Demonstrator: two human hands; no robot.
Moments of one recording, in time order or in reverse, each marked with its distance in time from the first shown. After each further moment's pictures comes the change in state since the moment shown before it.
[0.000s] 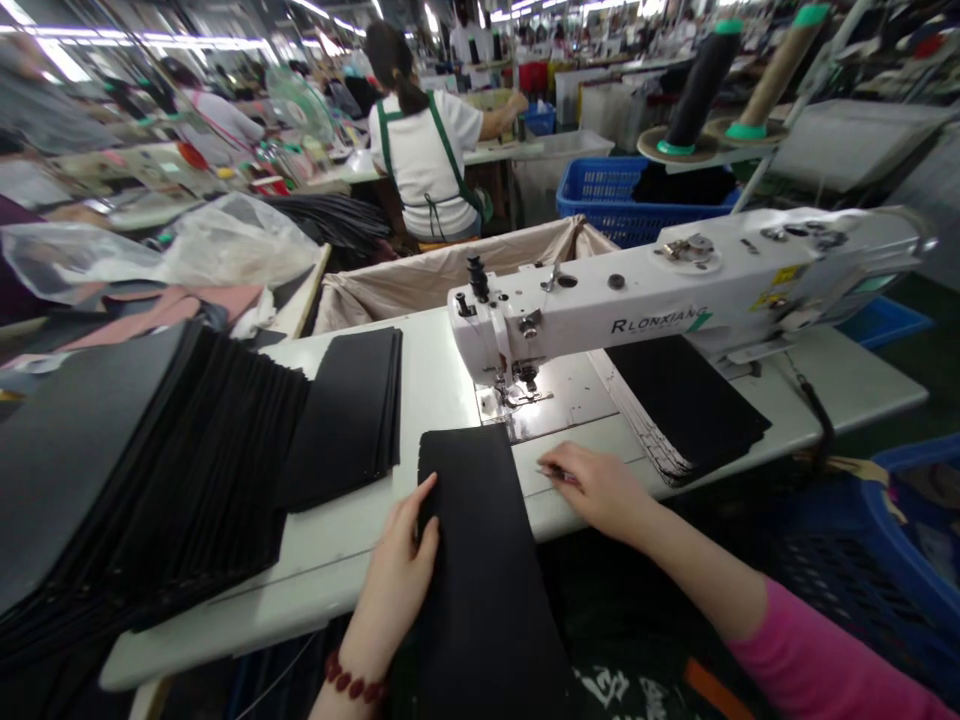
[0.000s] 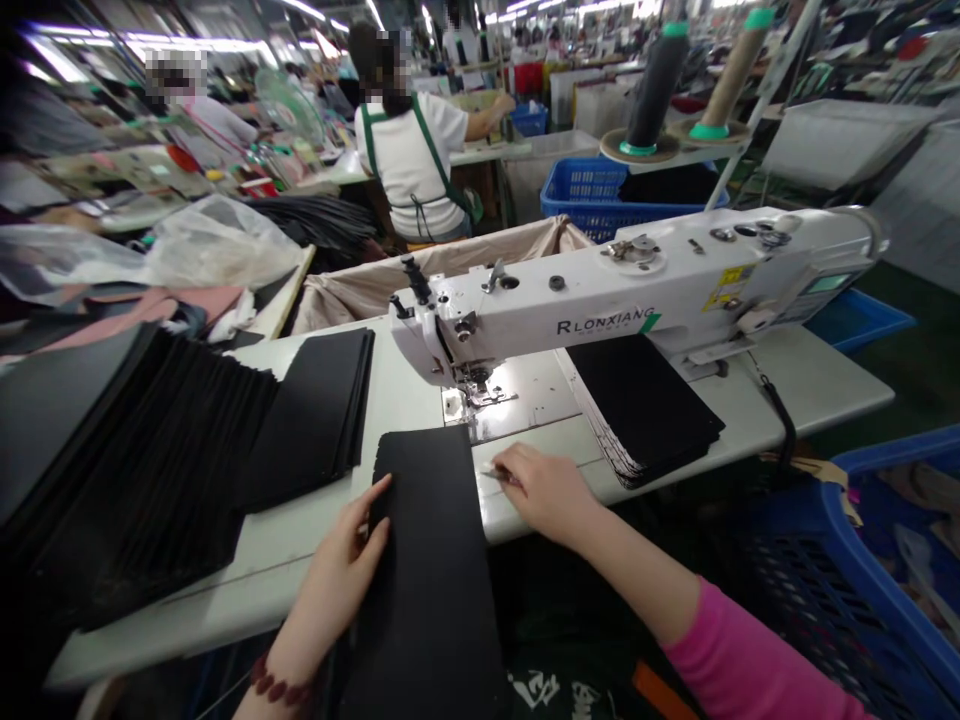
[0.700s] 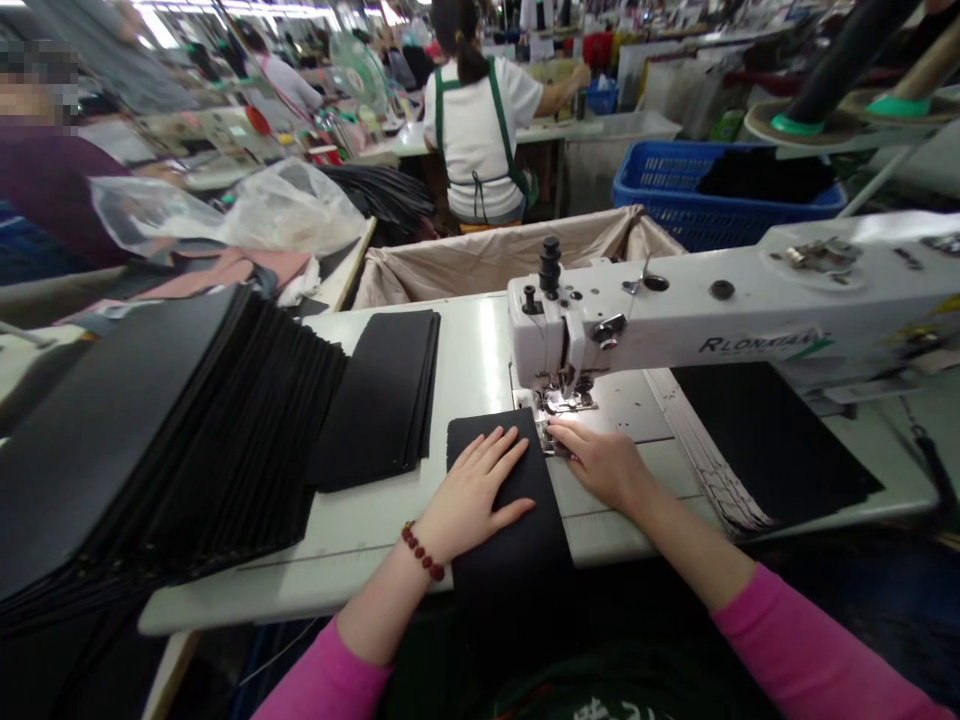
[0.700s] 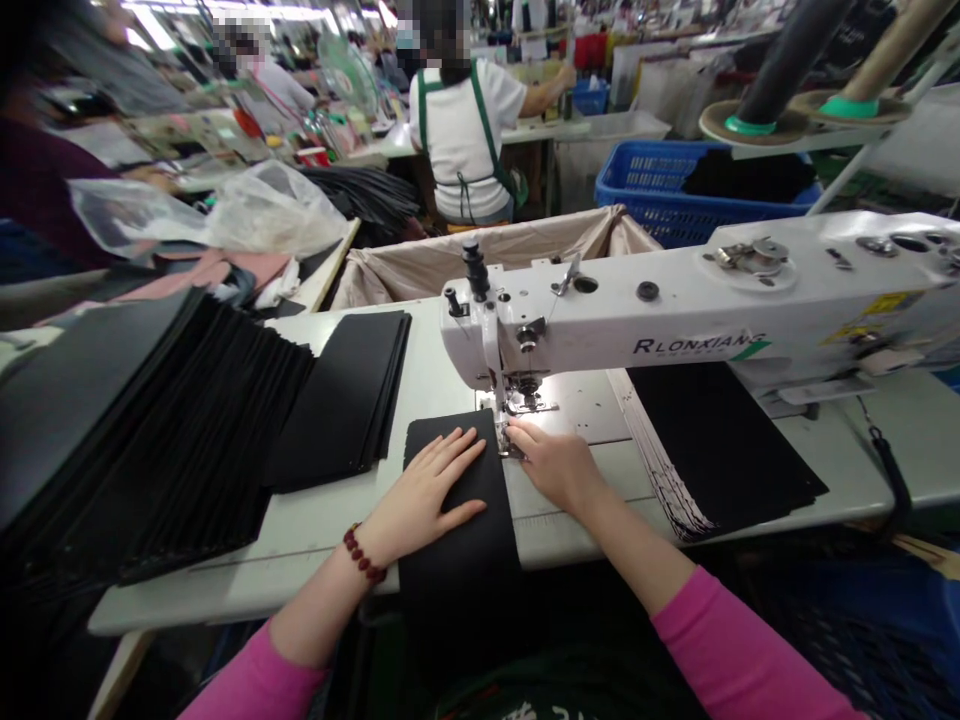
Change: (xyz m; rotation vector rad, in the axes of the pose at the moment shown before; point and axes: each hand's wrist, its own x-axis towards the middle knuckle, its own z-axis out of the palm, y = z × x) left_hand 0.077 -0.002 0.022 0.542 -0.332 0.557; right_hand 0.076 0.038 0.039 -0.420 0.007 -0.085
